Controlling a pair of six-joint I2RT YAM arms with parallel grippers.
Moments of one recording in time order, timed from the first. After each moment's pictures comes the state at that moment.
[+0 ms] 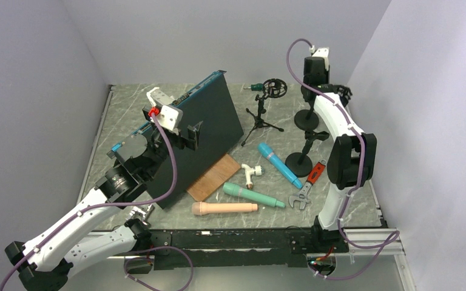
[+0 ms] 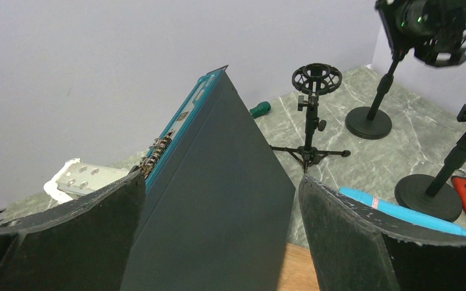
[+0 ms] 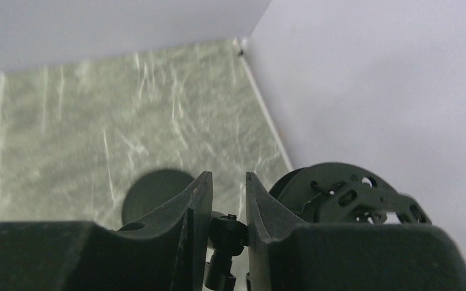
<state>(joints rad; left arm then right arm) -0.79 0.82 0.94 0.00 -0.34 0.13 0.11 1.90 1.67 -0.31 0.62 -0.08</state>
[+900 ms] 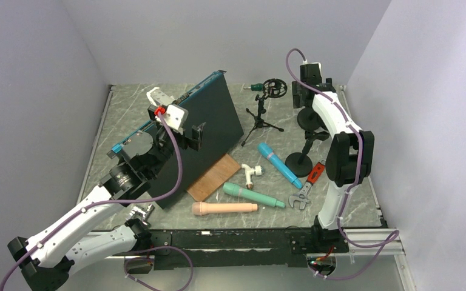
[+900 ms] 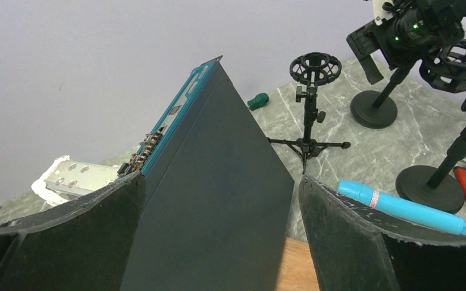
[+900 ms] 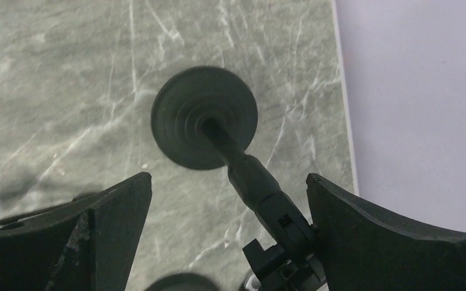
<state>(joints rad) -0.80 0.85 0.94 -0.01 -0.34 0.13 0.11 1.94 1.70 -0.57 0.47 -0.01</state>
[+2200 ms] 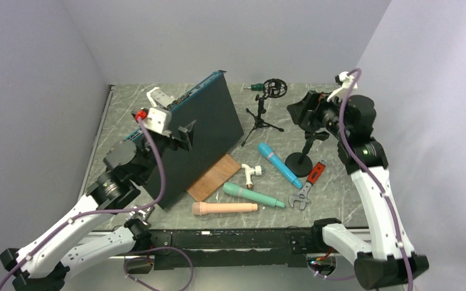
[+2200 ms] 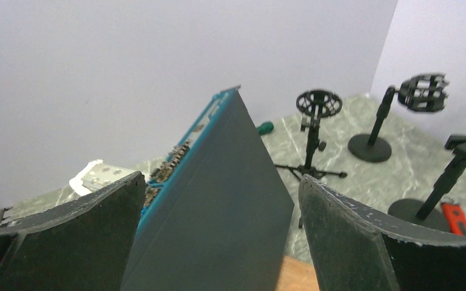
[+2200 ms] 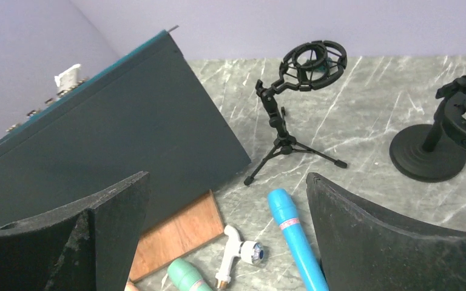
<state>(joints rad) -0.81 0.69 0.96 -0.03 -0.40 0.10 0.12 0.89 1.17 -0.42 -0.28 0.32</state>
